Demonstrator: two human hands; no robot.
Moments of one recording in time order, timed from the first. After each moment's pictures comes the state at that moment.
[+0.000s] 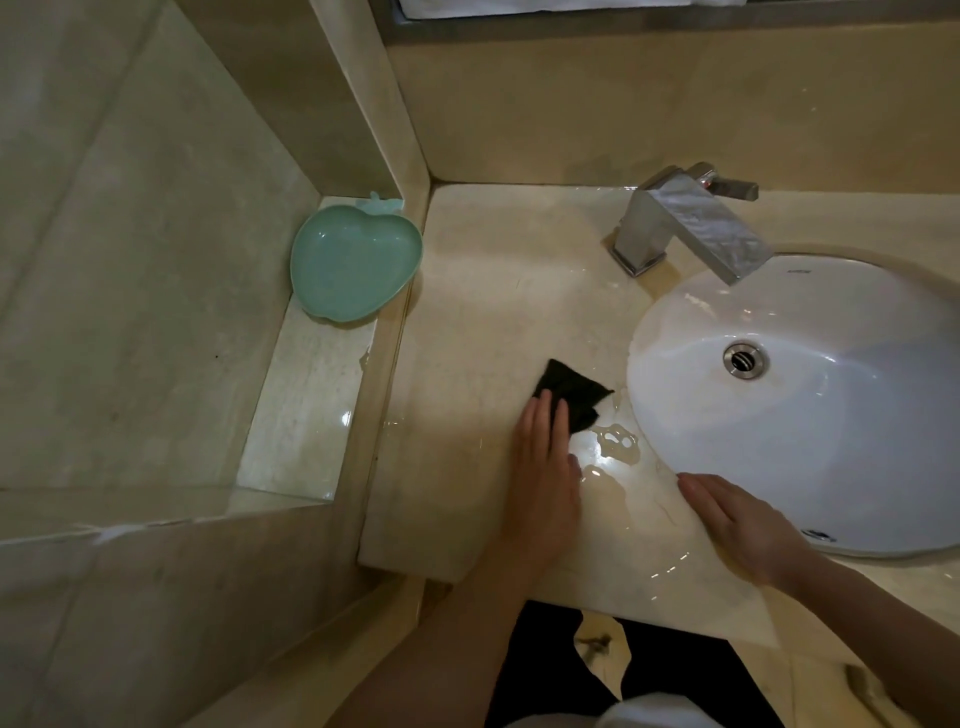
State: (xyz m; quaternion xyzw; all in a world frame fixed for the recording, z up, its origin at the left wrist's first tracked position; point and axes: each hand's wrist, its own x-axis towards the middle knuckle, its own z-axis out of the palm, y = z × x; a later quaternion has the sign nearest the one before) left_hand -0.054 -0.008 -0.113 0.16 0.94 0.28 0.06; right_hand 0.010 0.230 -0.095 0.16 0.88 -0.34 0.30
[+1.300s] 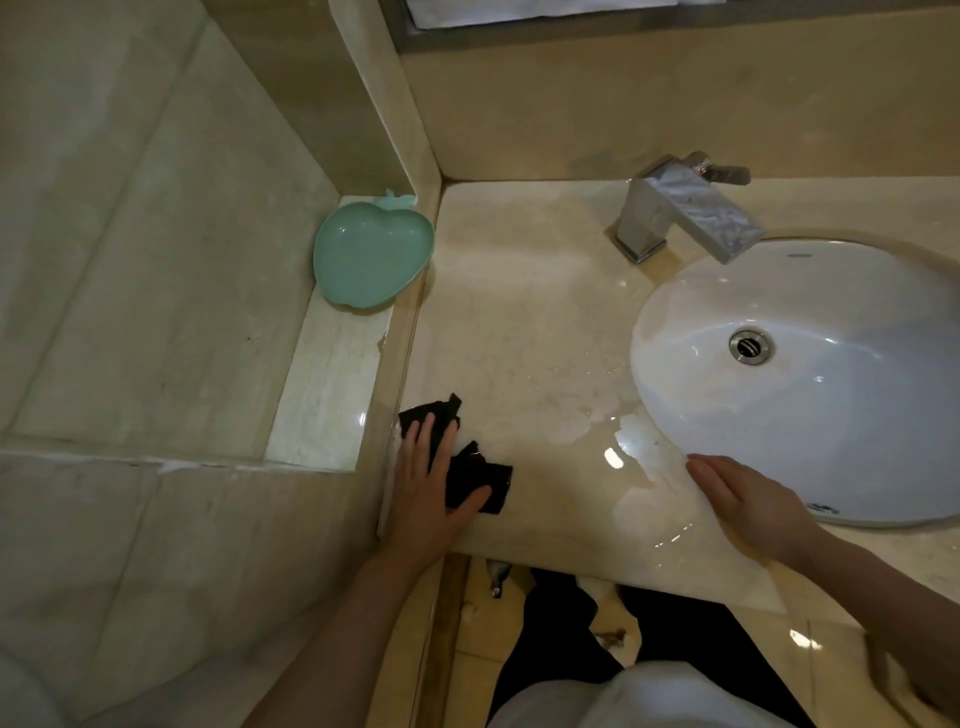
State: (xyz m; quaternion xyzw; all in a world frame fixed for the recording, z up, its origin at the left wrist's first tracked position) left_hand -0.039 -0.158 -0.094 0.11 0.96 0.23 0.13; right_hand 0.021 0.230 -0.091 0.15 0.90 -0.29 0.27
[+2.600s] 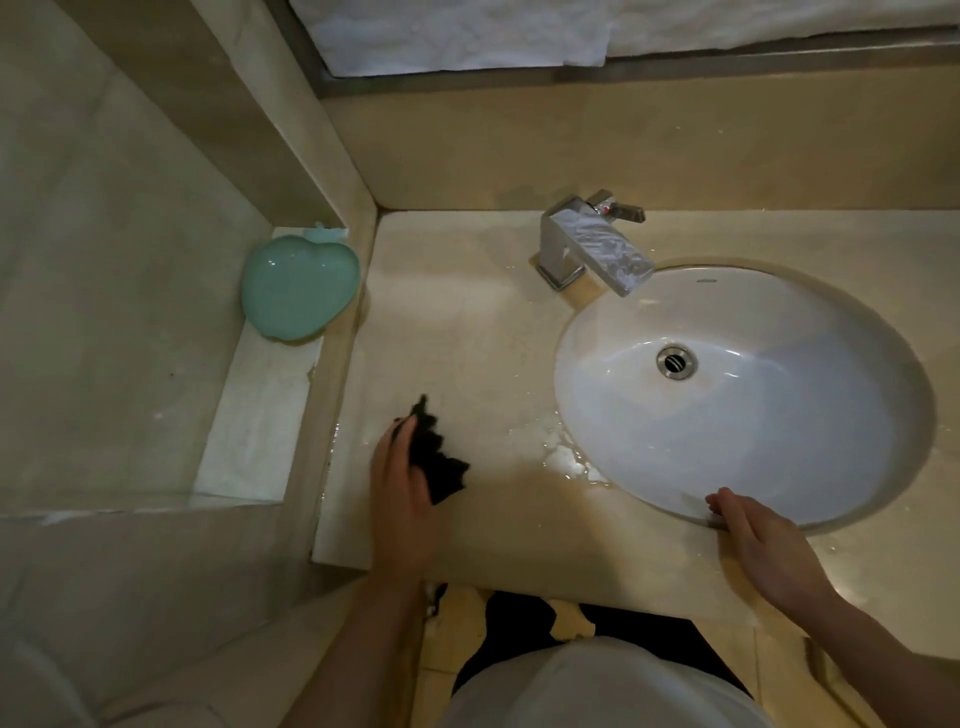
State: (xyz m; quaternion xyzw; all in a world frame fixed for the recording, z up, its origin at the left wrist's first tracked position) left_hand -0.037 -0.067 -0.052 -0.04 0.91 0.40 0.00; right_hand 0.075 0.305 -0.068 0.27 0.88 -0.36 0.17
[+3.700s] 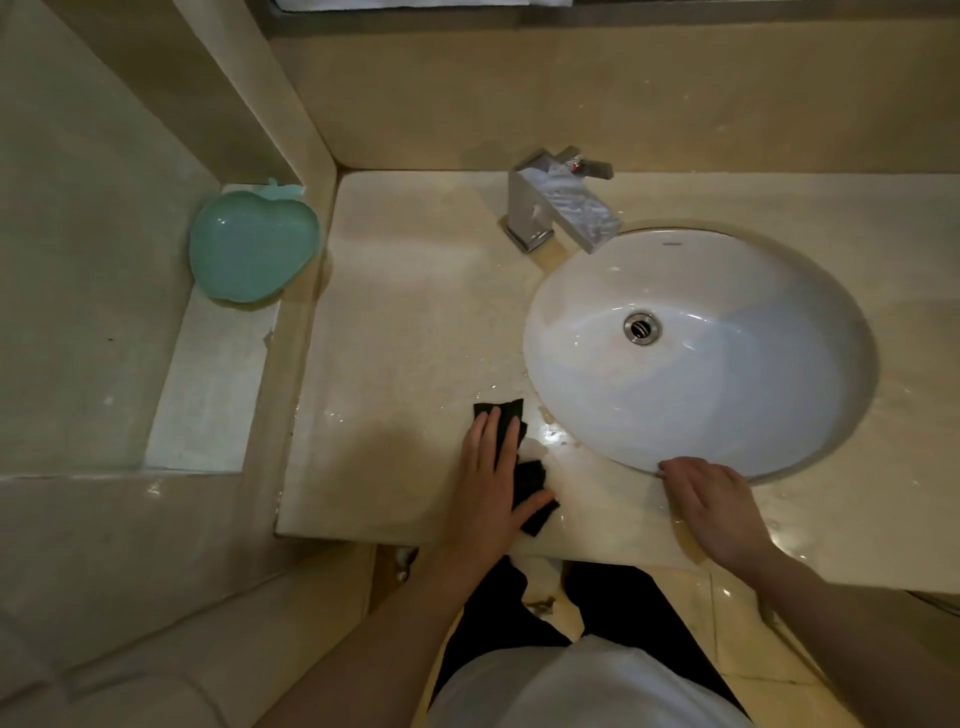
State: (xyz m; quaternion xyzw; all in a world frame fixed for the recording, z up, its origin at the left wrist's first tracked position) left_hand 0.010 0.018 -0.103 0.22 0.94 0.24 0.14; right_hand 0.086 0.297 -0.080 0.14 0.96 -0.21 0.16
